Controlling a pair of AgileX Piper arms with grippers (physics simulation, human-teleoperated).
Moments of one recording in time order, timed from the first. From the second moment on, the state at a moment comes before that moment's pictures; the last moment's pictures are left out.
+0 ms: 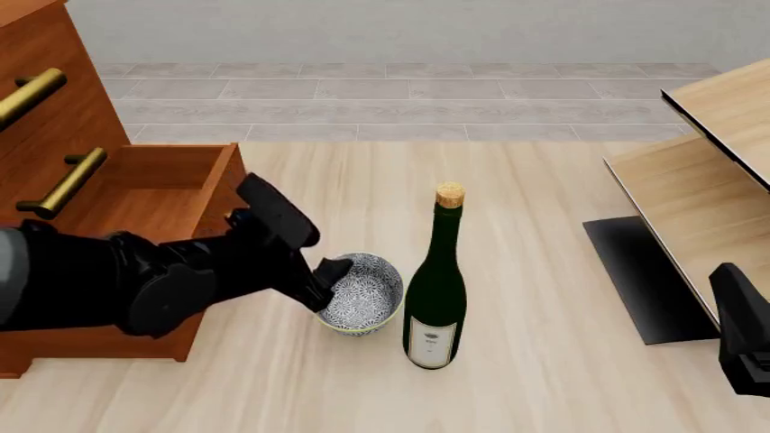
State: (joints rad) left arm -0.61 1.53 -0.59 -0.27 0.25; right arm 0.00 0.01 0.00 0.00 0.00
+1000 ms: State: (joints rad) left arm -0.59 1.64 -0.61 -0.33 0.28; right arm 0.00 0.01 0.00 0.00 0.00
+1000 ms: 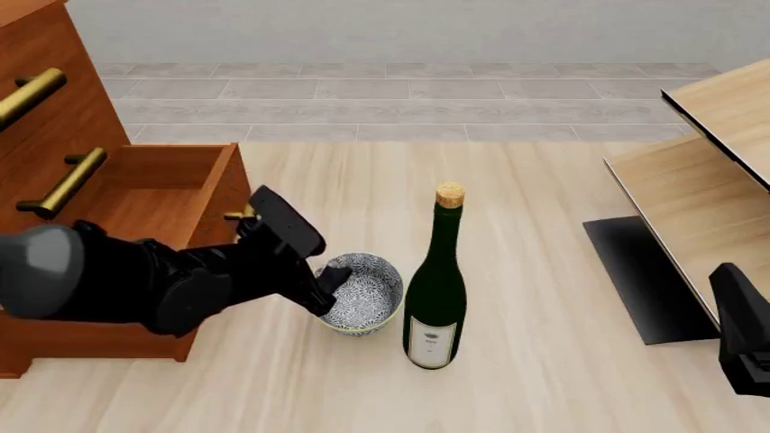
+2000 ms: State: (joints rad) left arm -0.57 1.76 -0.63 -0.39 0.31; right arm 0.00 0.01 0.00 0.00 0.00
